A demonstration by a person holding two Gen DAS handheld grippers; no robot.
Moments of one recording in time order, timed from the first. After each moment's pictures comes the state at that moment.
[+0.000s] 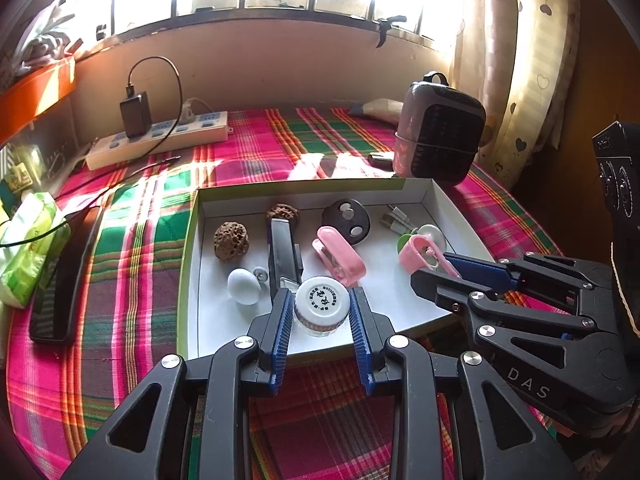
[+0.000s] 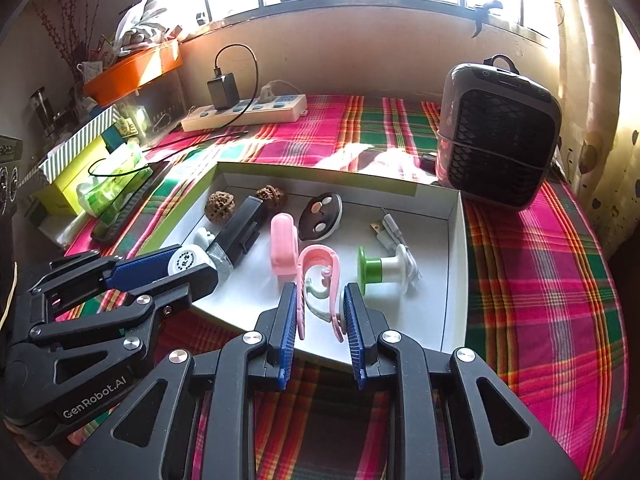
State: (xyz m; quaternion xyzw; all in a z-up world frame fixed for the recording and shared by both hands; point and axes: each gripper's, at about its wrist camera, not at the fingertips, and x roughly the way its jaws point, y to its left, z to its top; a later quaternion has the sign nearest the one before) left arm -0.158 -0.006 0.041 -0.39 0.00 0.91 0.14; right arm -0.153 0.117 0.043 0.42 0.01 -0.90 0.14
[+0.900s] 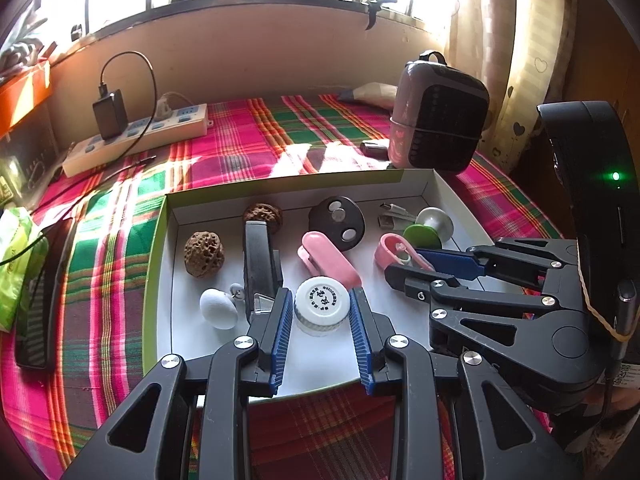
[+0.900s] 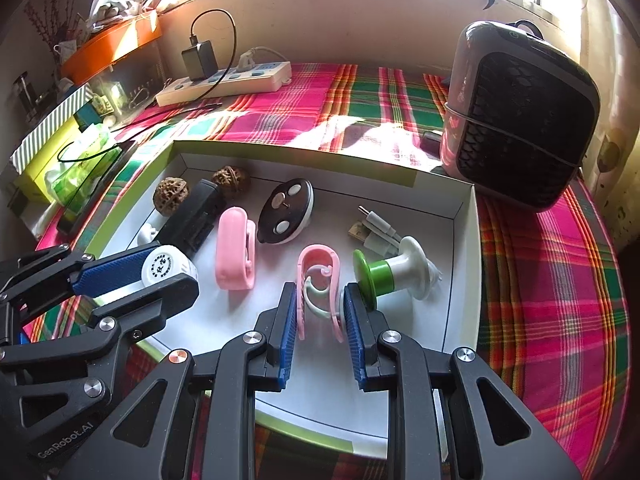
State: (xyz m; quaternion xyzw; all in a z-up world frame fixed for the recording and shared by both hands) left arm -0.182 0.009 0.027 -0.41 0.01 0.90 0.16; right arm -0.190 0.126 0.017 0.46 0.03 -0.88 0.13
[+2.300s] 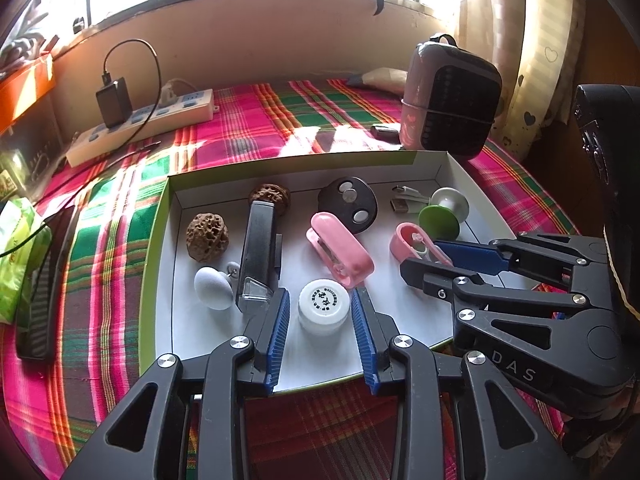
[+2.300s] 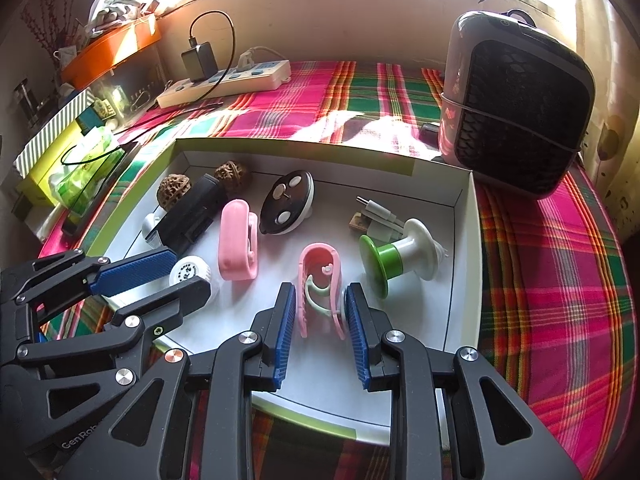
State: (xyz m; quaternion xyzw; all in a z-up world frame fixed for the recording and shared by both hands) left arm -0.183 0.009 0.019 -0.43 0.02 0.89 0.14; right arm -0.181 0.127 0.019 0.46 0.02 -0.88 0.14
